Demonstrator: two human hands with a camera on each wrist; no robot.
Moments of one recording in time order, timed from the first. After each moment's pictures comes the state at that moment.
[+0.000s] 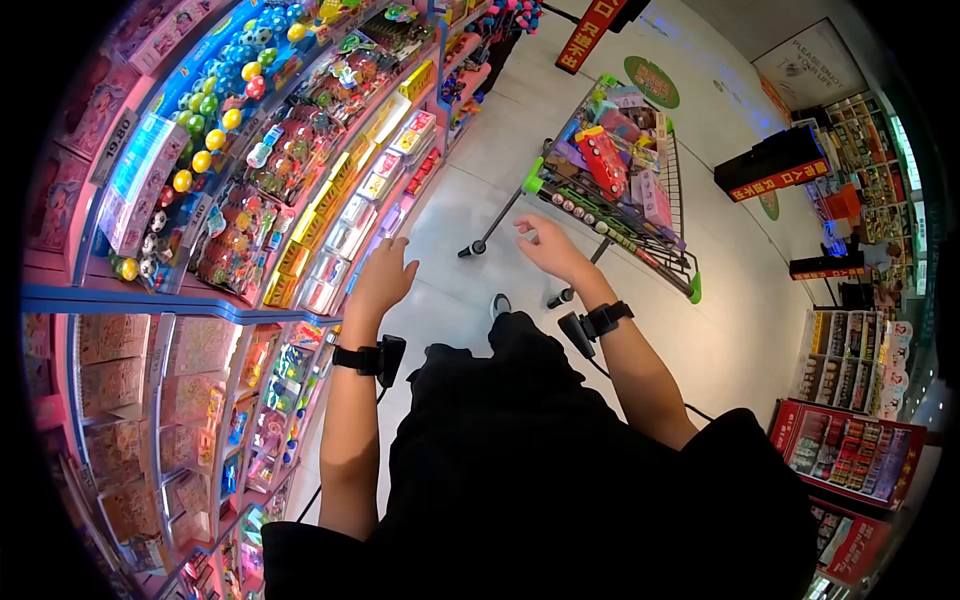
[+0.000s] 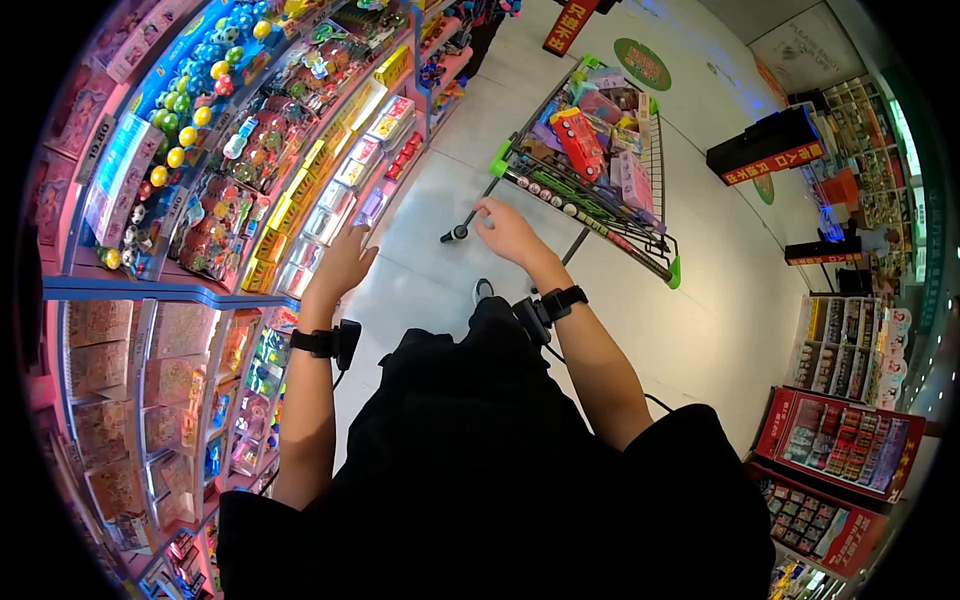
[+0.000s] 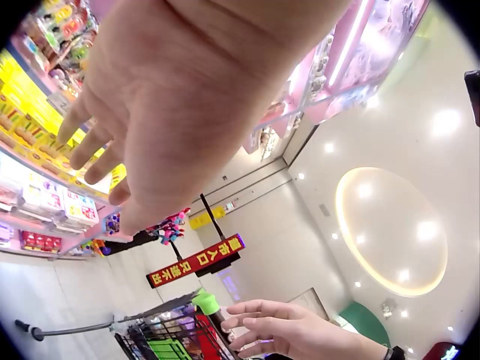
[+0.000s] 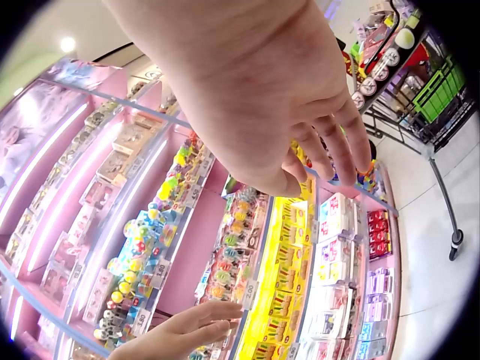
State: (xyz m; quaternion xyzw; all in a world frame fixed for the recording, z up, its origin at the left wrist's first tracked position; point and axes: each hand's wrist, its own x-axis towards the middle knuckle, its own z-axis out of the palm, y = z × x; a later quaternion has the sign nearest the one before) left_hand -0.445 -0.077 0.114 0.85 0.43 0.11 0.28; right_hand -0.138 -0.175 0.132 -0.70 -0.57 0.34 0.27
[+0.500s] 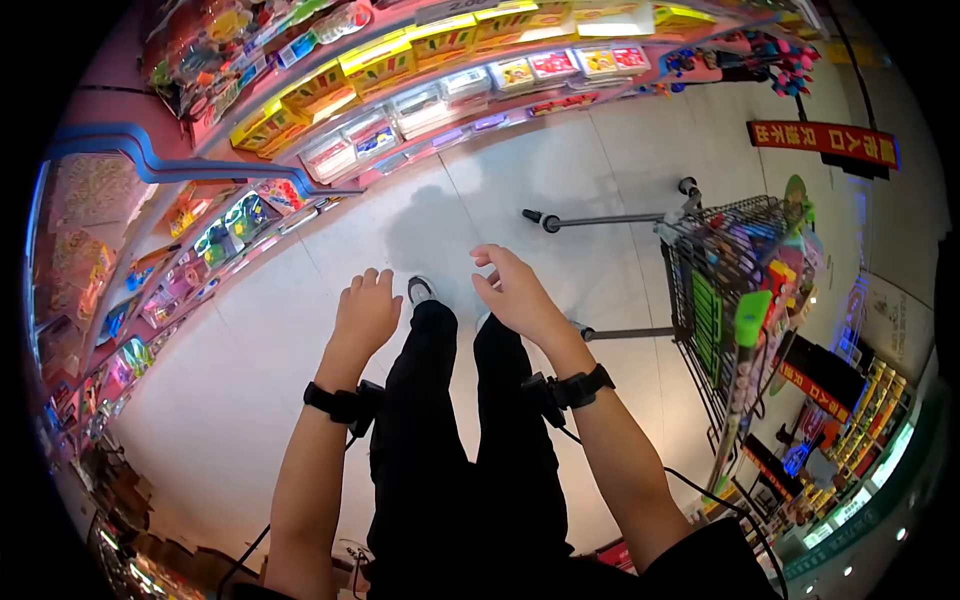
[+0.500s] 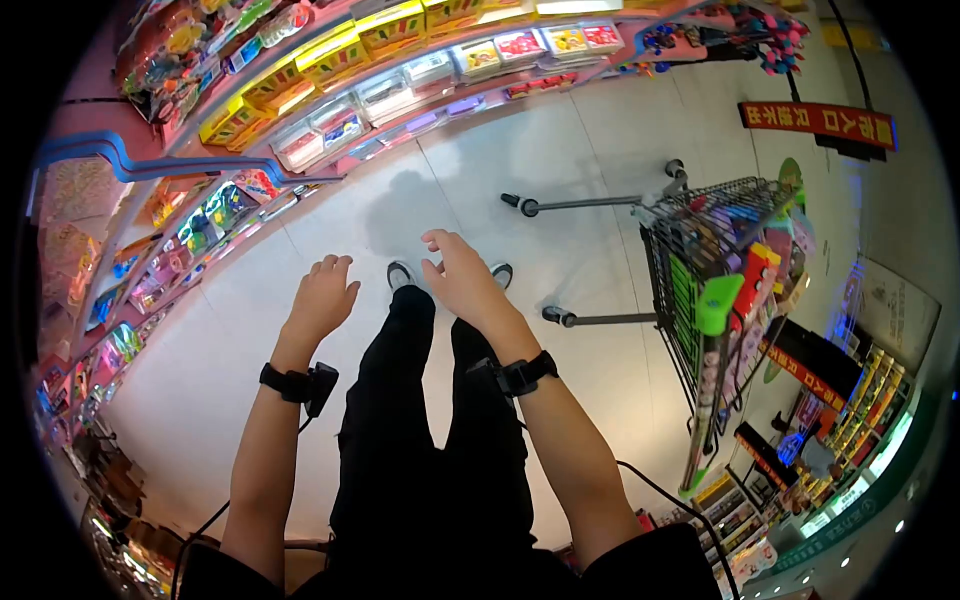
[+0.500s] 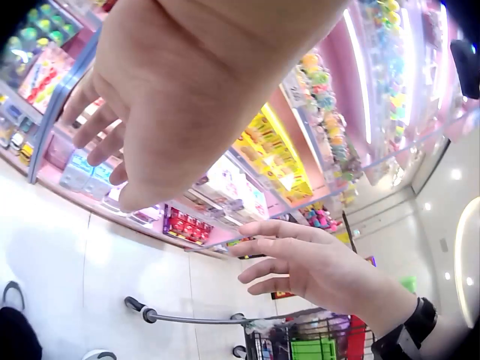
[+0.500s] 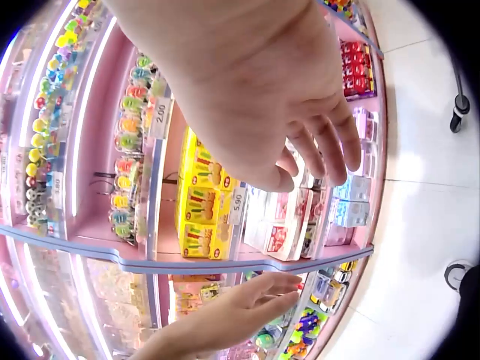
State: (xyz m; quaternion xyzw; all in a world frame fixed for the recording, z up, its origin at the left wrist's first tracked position) left_hand -0.517 -0.151 -0.117 0.64 0.69 -0.06 0.35; right_hand -0.283 -0.079 -0.095 -0.54 -0.60 0.58 0.09
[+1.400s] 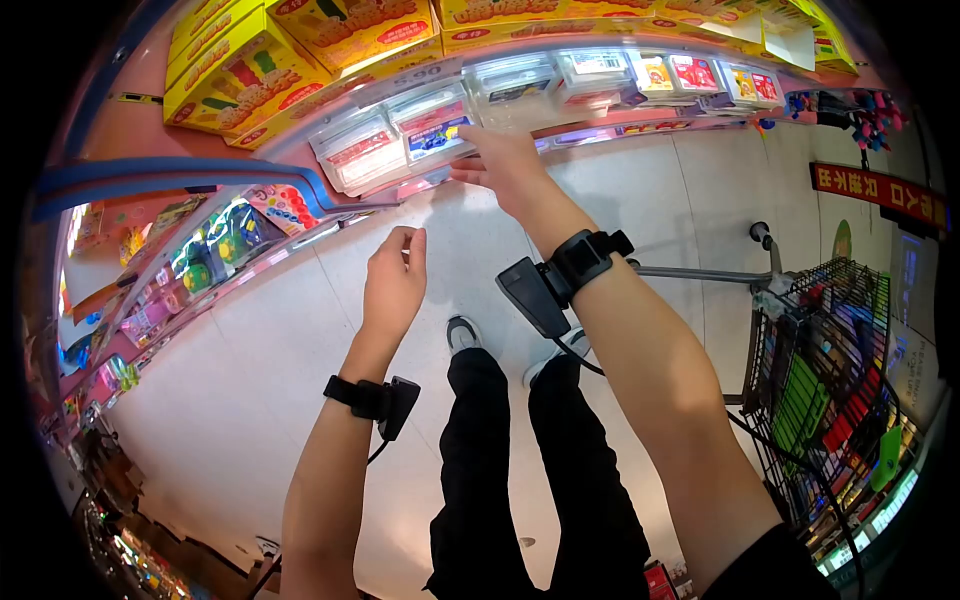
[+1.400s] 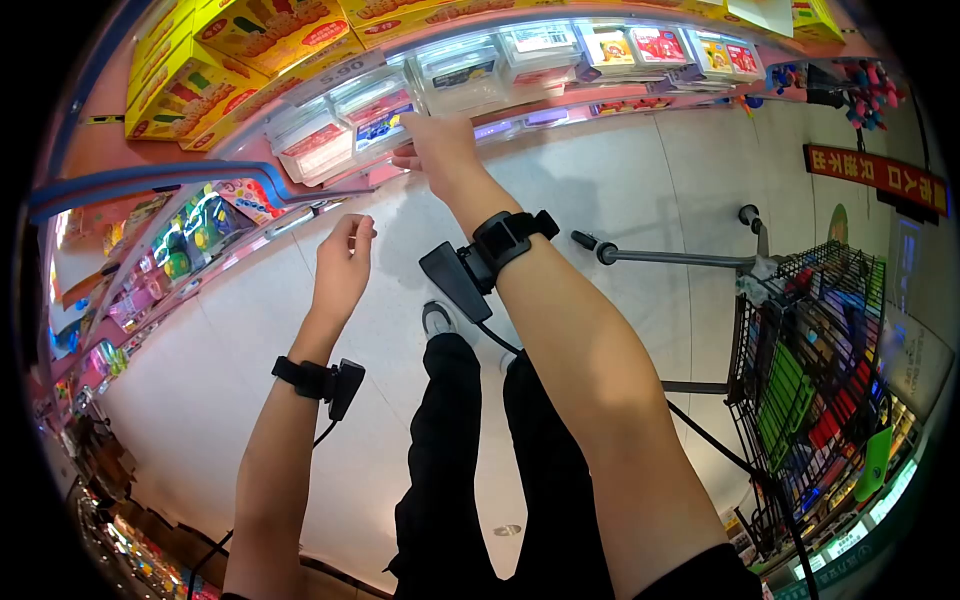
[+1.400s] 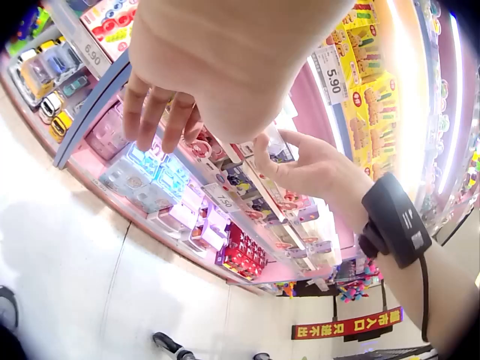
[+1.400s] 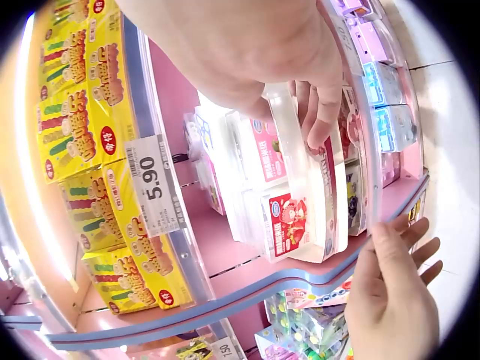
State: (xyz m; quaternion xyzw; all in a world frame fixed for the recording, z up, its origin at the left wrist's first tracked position) left_hand -0.590 -0.086 -0.326 0.40 0.79 0.27 0.38; right_hand -0.479 0.085 -0.325 -0.52 -0.27 0.77 0.26
